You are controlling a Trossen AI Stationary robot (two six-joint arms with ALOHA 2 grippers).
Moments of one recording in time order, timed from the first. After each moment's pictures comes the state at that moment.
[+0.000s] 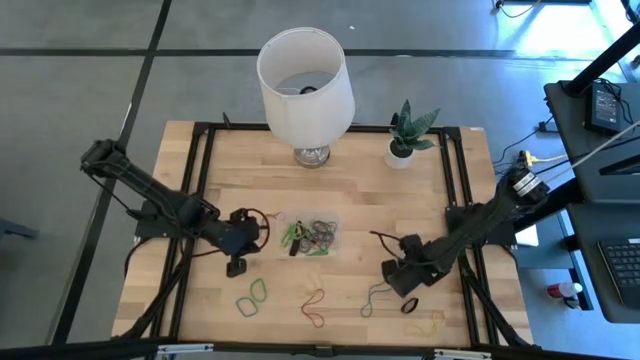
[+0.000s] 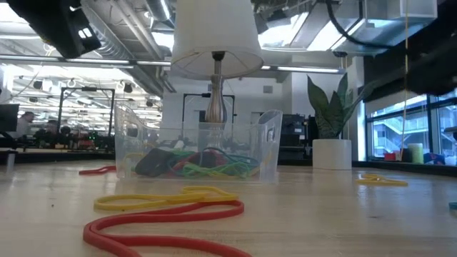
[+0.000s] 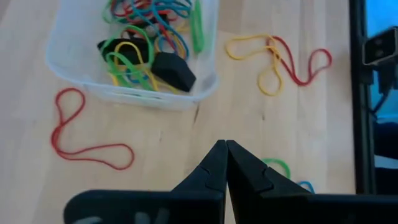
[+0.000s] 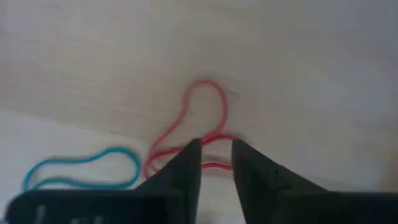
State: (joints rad) left arm -0.50 1.11 0.81 -0.65 -0.18 -0.67; right arm 0.65 1.60 0.92 -0.88 0.03 2.01
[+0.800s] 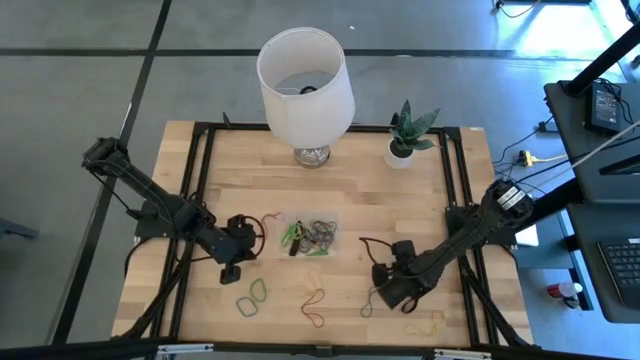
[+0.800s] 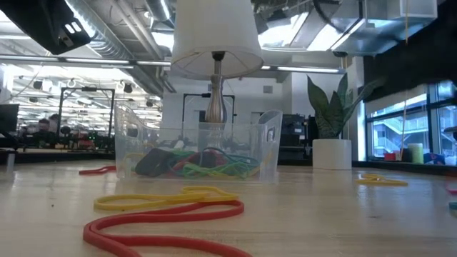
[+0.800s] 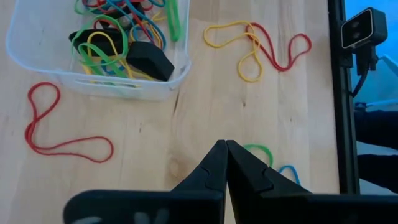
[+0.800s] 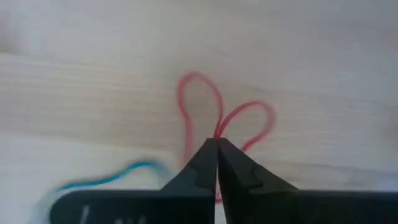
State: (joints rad) left arm -0.58 1.11 0.81 -0.65 -0.19 -0.70; right arm 0.67 1.79 1.11 -1.00 0.10 2.11
